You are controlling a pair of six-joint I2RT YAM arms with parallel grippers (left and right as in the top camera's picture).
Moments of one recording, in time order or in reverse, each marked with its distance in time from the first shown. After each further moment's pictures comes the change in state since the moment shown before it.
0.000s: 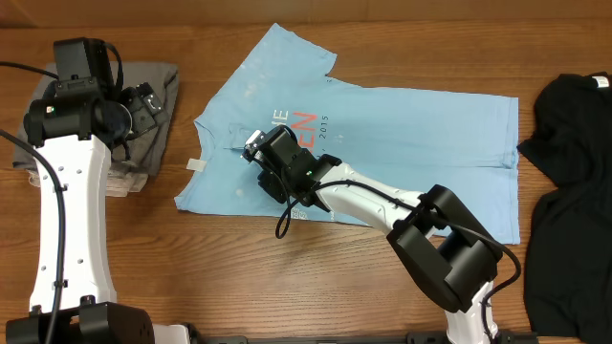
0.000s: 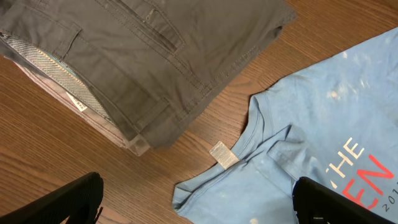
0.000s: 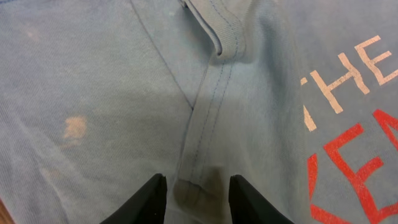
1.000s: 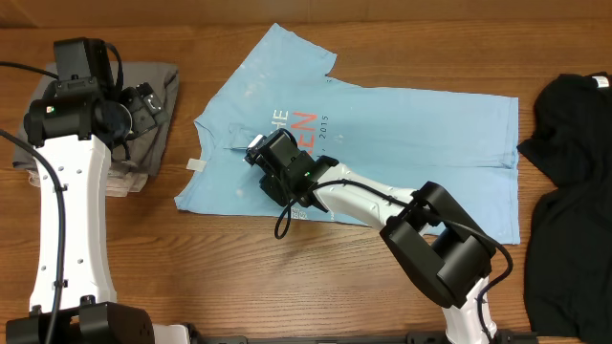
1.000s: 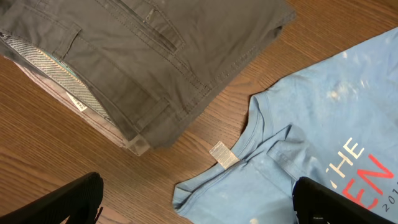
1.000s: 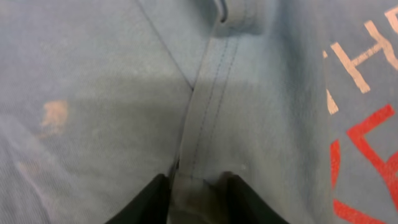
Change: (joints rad) left arm 0.000 0.000 0.000 0.000 0.000 0.000; right arm 0.000 0.033 0.000 -0.014 0.003 0.026
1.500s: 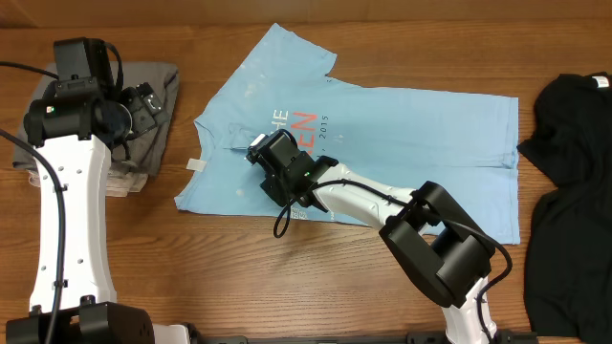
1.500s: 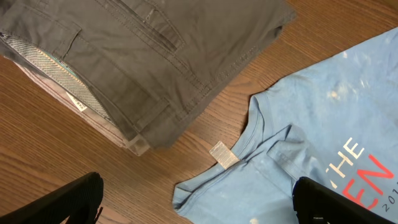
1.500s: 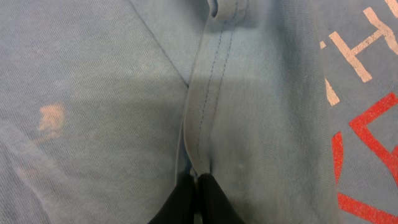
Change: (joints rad) left arm 0.000 0.000 0.000 0.000 0.000 0.000; right arm 0.000 0.003 0.000 -0.008 0.000 0.046
